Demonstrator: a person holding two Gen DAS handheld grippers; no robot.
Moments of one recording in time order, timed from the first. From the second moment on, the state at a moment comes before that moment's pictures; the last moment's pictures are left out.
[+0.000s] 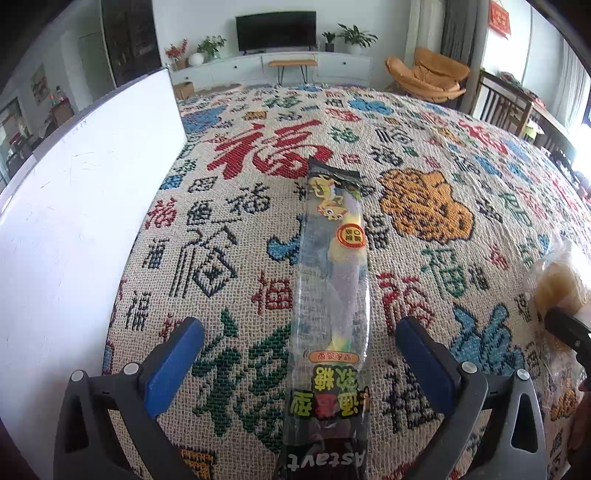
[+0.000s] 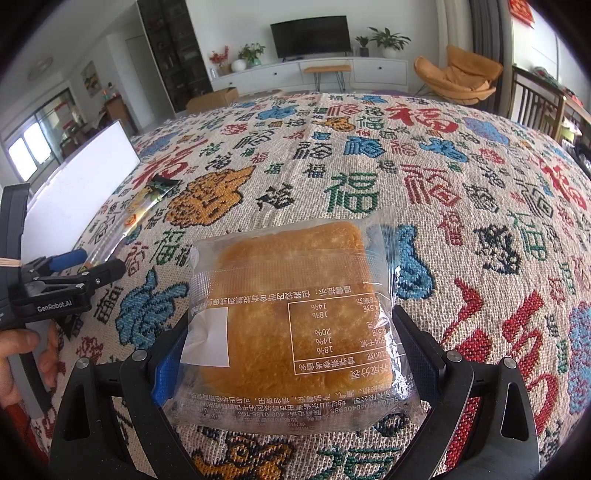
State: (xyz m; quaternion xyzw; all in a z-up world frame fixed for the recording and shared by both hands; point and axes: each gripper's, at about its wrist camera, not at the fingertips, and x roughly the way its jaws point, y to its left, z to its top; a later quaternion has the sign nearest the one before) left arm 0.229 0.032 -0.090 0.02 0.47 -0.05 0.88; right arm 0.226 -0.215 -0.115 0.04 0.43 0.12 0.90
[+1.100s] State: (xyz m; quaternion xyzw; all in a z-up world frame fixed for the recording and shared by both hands) left arm 0.030 0.280 0.110 -0.11 0.29 0.18 0.93; right arm 0.186 0.106 0.103 0.04 0.39 0.45 0.81
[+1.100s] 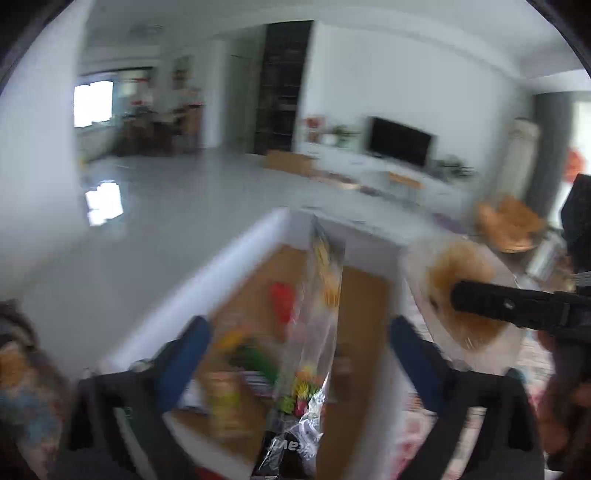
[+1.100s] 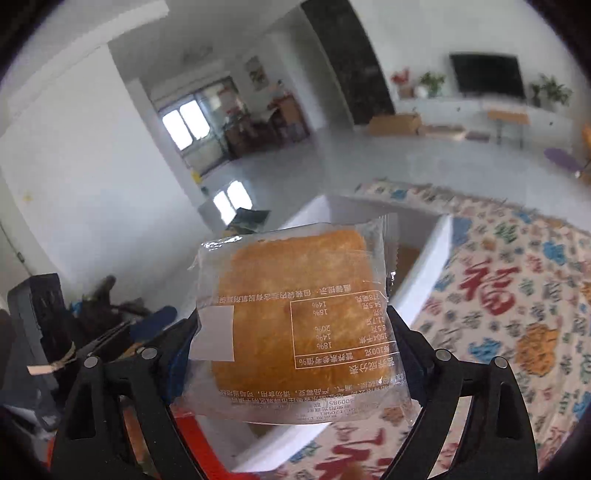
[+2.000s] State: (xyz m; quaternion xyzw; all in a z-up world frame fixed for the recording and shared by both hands) left arm 0.028 0.270 0.053 -0.01 0.35 0.29 0.89; right arm 0.166 0.137 0.054 -0.10 0.41 0.38 0.82
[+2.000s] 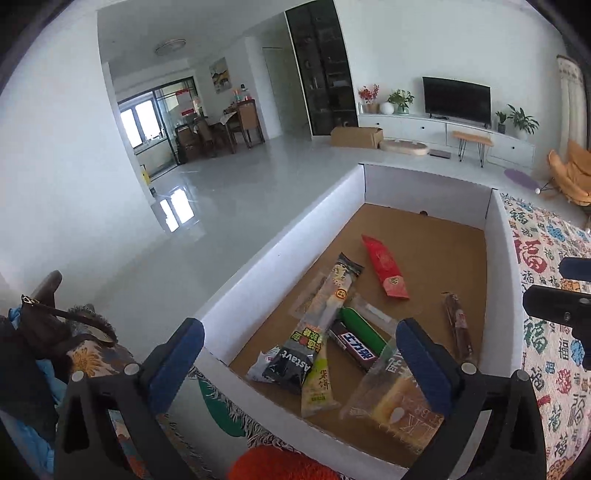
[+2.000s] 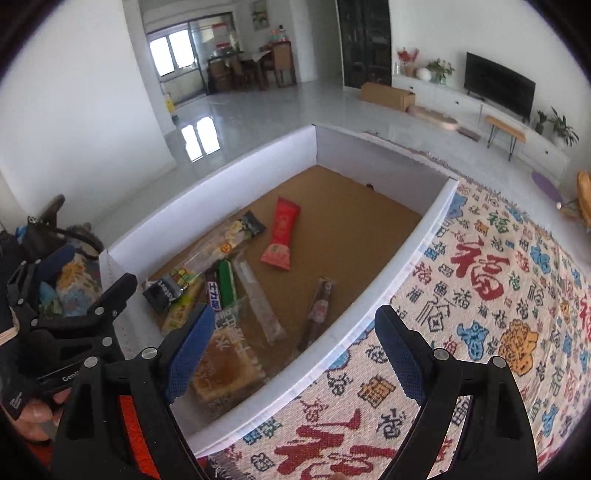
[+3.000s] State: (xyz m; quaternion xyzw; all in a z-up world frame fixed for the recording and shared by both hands) left arm 0.017 0.294 0.056 -0.07 0.37 0.27 0.88; right arm 0.134 0.157 0.060 -0.14 0.40 0.38 0.82
